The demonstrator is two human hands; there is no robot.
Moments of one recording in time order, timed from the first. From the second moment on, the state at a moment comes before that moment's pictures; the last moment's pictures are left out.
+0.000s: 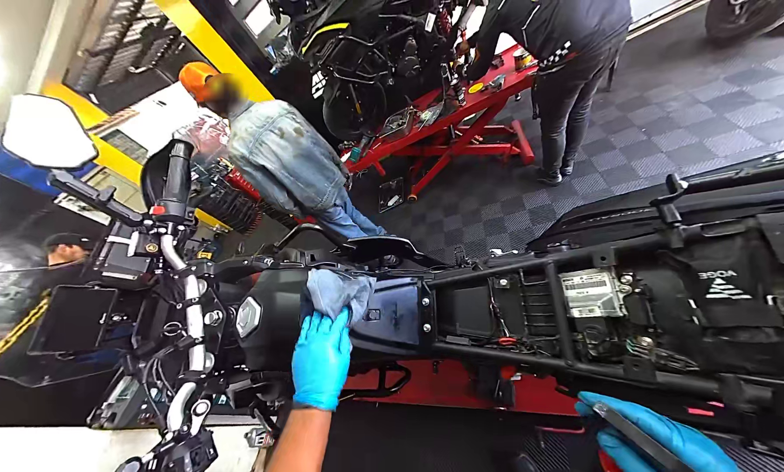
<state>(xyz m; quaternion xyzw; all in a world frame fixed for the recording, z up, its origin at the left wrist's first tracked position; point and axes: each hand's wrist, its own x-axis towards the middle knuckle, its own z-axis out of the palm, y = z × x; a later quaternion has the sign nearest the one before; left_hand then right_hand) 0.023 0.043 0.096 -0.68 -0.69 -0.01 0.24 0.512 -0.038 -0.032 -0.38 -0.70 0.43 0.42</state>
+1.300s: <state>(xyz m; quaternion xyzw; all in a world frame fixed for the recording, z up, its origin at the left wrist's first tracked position) 0.105 0.055 -0.021 -0.75 -0.62 -0.17 0.15 0.489 -0.051 -0.052 -0.39 -0.72 0.38 0.42</state>
